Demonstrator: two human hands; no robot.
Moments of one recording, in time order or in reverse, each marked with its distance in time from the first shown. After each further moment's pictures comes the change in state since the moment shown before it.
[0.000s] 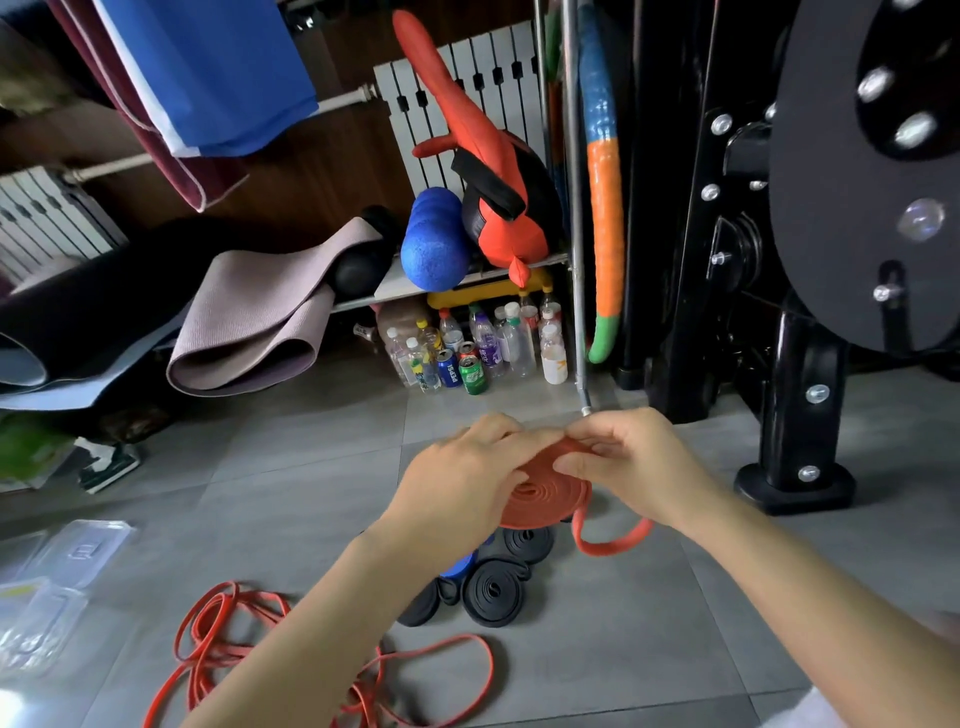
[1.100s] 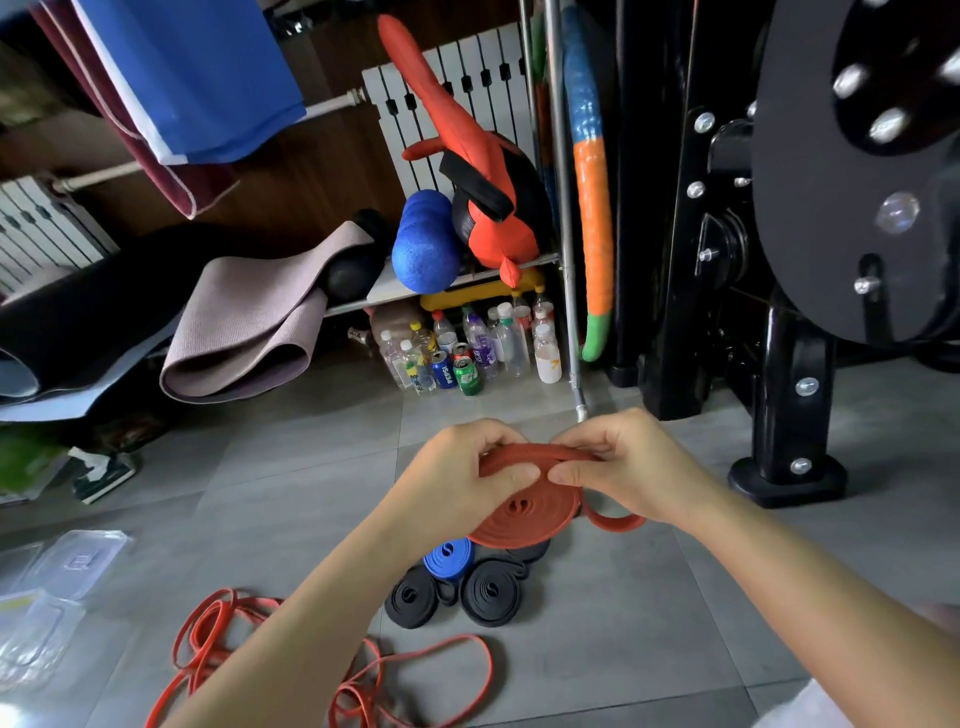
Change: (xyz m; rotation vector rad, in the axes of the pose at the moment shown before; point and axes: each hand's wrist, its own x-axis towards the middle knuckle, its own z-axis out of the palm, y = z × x) left_hand 0.010 0.006 -0.004 -0.469 -0.099 -0.312; right_hand -0.006 -0.003 -0.008 0.139 -0.122 0.033
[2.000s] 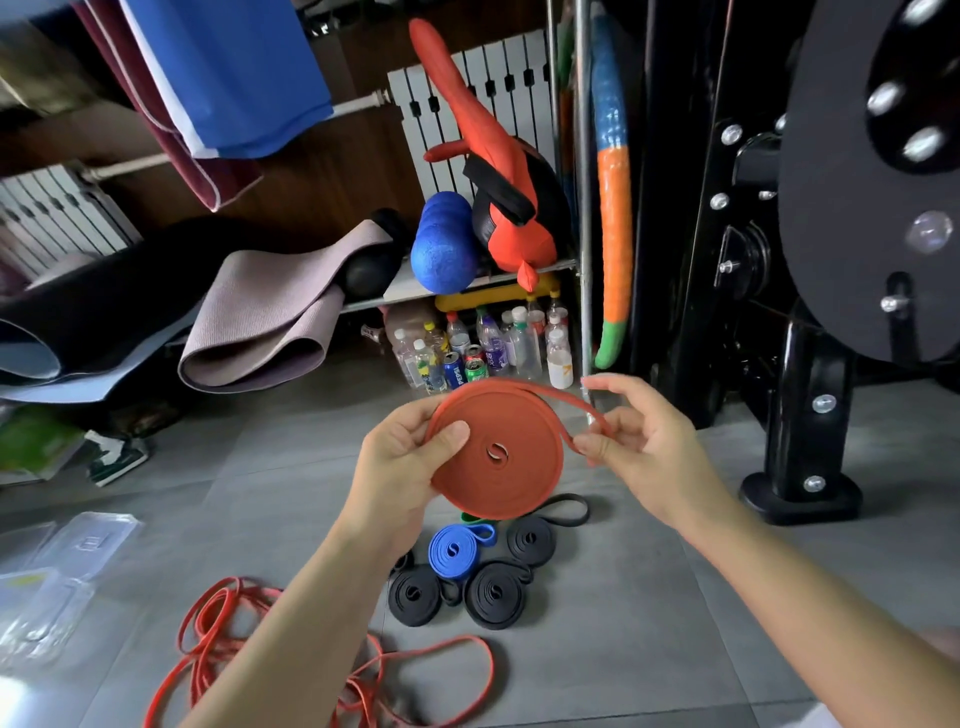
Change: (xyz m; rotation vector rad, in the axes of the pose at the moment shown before) left_hand -0.015 -0.029 -0.015 -0.914 0.347 -0.124; right_hand -0.001 -0.001 0.009 0.090 0.286 -0.122
